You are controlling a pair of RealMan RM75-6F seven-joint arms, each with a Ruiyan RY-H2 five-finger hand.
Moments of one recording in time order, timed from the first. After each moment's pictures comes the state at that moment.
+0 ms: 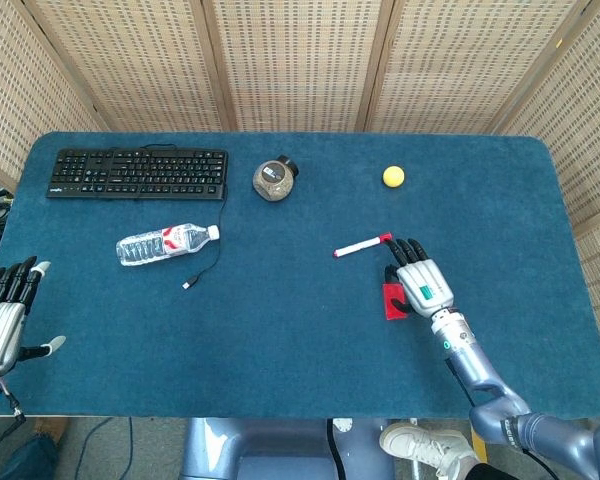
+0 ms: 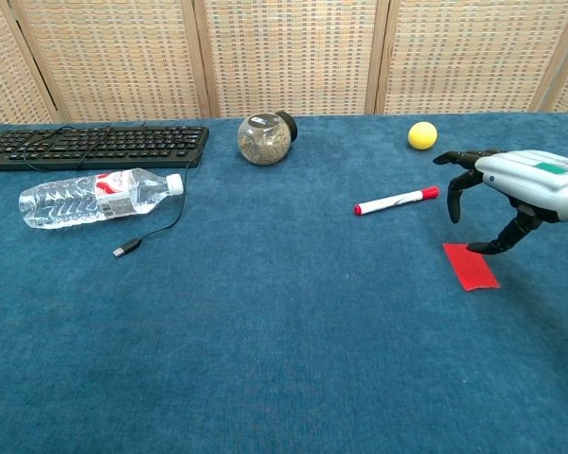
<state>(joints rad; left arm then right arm) -0.16 -1.06 -0.07 -1.78 1.37 1.39 0.21 0.60 -1.58 0.12 -1.17 -1.39 1.00 -0.09</state>
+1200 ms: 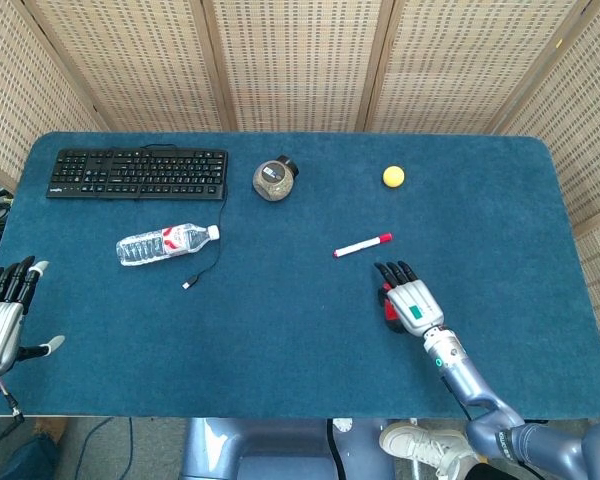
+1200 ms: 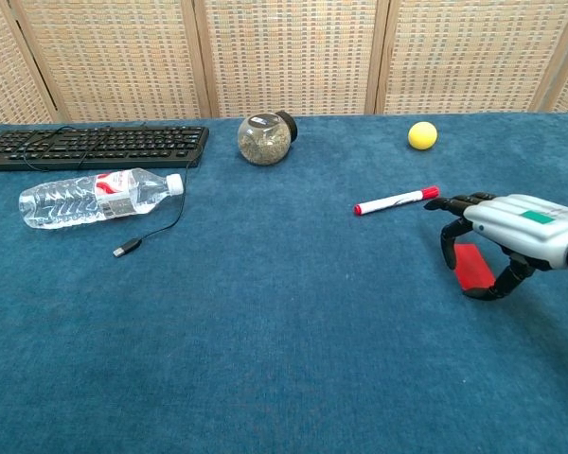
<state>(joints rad) -0.16 -1.05 -0.07 -1.79 1.36 1.39 0.20 0.58 -1.63 0.07 -1.14 -1.40 0.98 -0.15</state>
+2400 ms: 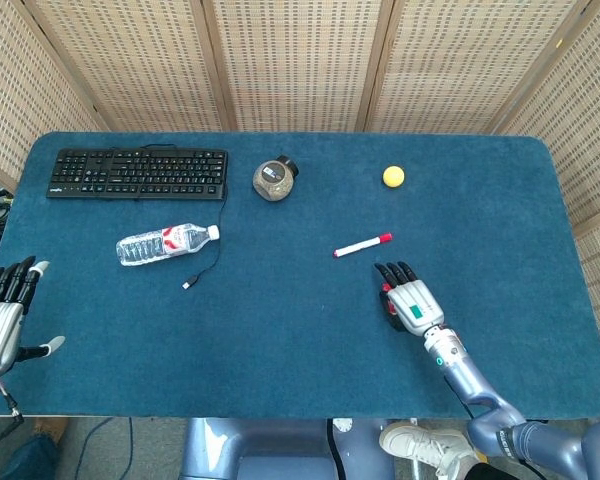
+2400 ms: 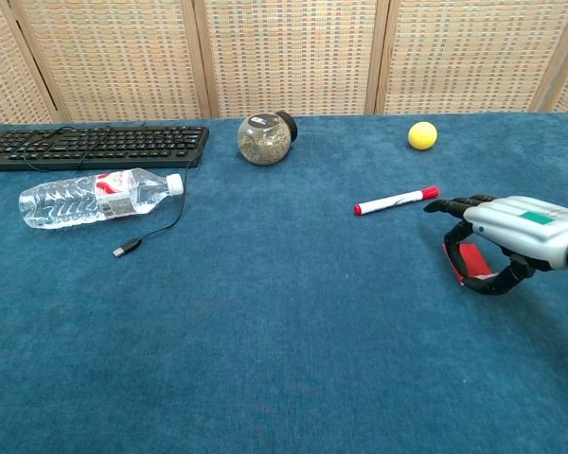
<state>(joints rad) -0.16 -1.05 -0.07 -1.79 1.37 1.39 0.20 0.59 -1.63 0.06 -1.13 -1.41 0.97 -0.12</state>
